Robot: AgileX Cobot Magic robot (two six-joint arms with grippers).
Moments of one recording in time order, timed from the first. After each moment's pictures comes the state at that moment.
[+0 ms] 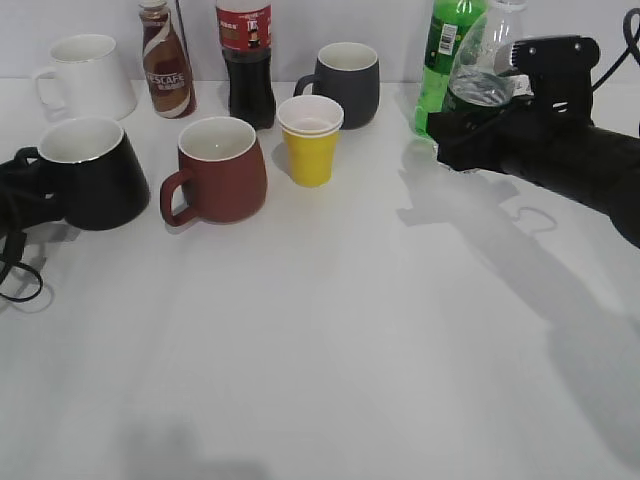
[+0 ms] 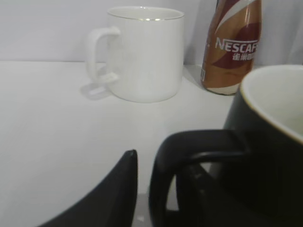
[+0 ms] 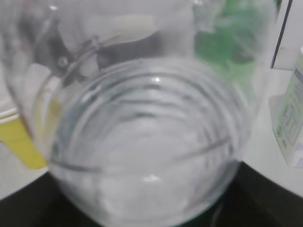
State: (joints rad) left arm 0.03 2.03 -0.55 0.16 -1.25 -0.11; right arm 0.28 1.83 -0.77 -0.25 -0.74 0.26
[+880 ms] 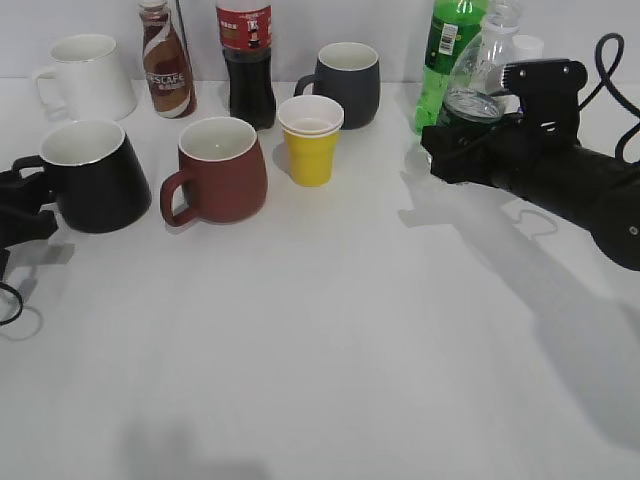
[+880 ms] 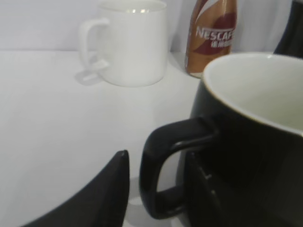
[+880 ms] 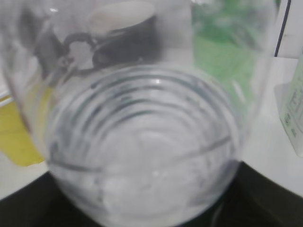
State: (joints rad) left arm 0.03 1.91 -0.43 0.20 -1.21 -0.11; right arm 0.28 1.91 -0.77 -0.21 -0.83 0.24
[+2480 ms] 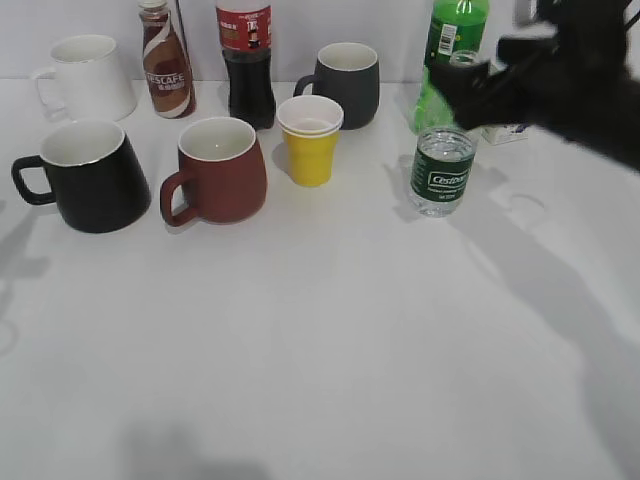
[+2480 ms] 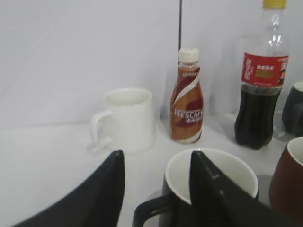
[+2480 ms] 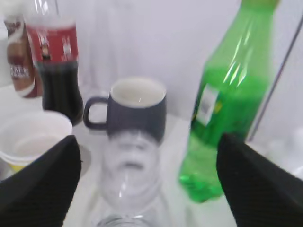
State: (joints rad) left arm 0.02 1.34 -0.28 0.21 -0.94 -0.13; right arm 0.28 1.72 -0.77 -0.28 -0.77 0.14
